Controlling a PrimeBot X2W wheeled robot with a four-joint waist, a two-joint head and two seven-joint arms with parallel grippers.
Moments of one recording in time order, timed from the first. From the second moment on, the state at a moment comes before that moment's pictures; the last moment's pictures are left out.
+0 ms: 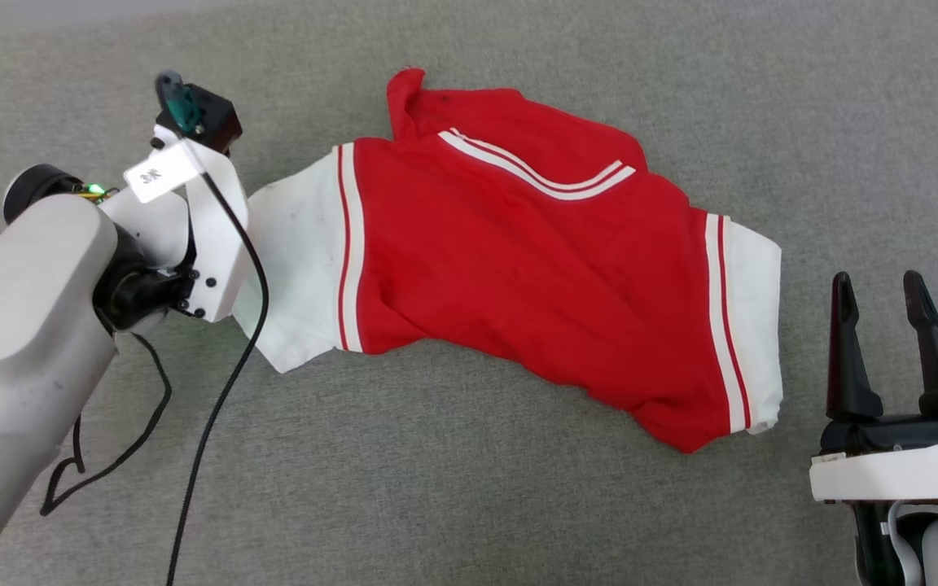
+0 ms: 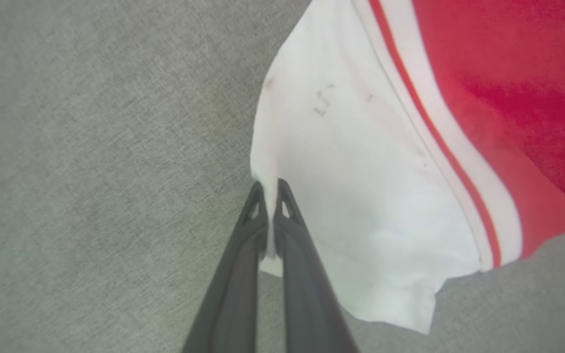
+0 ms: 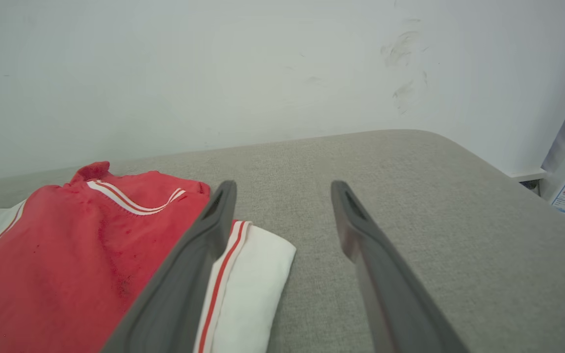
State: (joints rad) left arm -1.01 0.62 -0.85 0.50 -0.84 -0.13 0.77; right arm -0.11 -0.05 -0.11 -0.03 0.19 0.13 -0.26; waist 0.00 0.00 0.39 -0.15
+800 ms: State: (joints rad) left arm -0.79 0.83 -0.79 0.61 -0.96 -0.06 0.63; right arm -0.07 -0.05 -0.12 -0.02 0.17 0.13 -0.26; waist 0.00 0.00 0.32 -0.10
